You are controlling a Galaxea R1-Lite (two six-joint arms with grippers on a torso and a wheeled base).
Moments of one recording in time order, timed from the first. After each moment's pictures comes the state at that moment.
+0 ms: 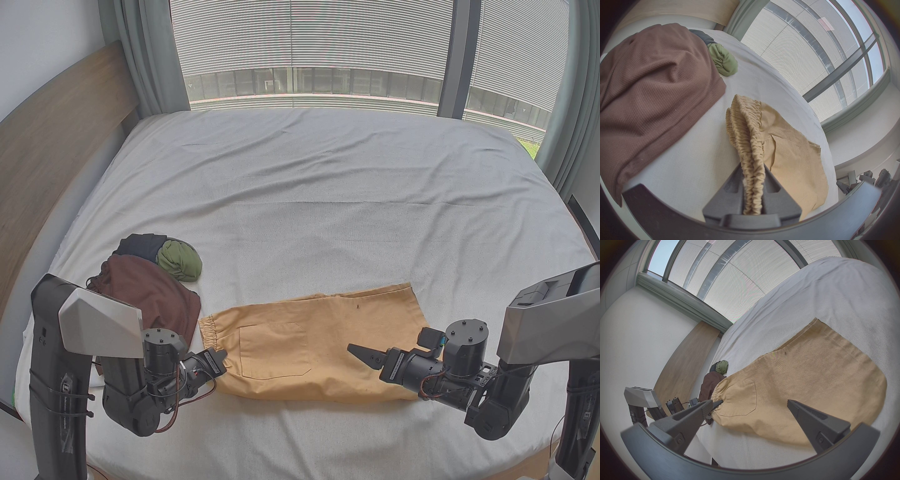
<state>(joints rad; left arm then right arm) -0.30 2.46 -0.46 -1.53 -0.06 -0.67 0.57 2.26 -0.39 -1.54 0.11 0.72</state>
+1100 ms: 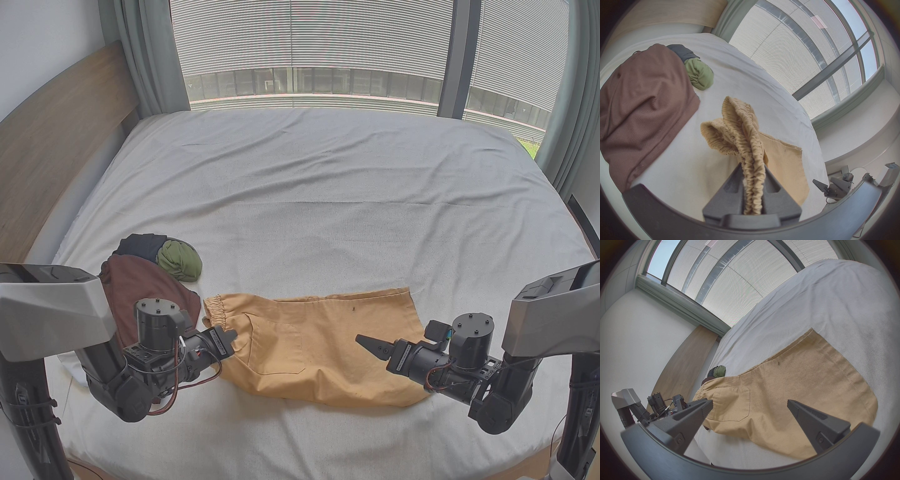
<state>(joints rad) -0.38 2.18 -0.50 -1.23 -0.07 -0.67 0.53 2.25 -0.40 -1.54 0.11 0.72</state>
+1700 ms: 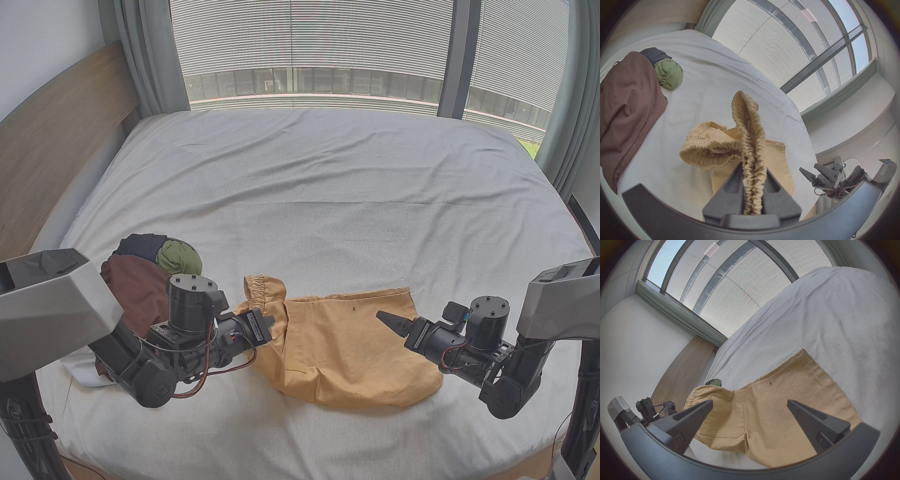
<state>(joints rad) -0.51 2.12 -0.71 -0.97 -0.06 -0.67 0.43 2.22 -0.43 -1.53 0.12 0.71</state>
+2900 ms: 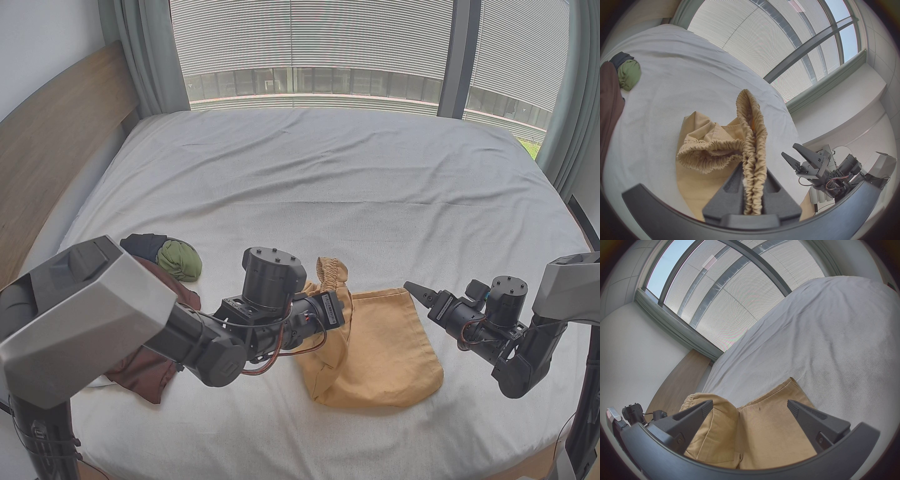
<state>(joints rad) -0.68 2.21 -1.12 -0.68 -0.05 -0.67 0.29 2.19 -0.49 -1.52 0.14 0.71</state>
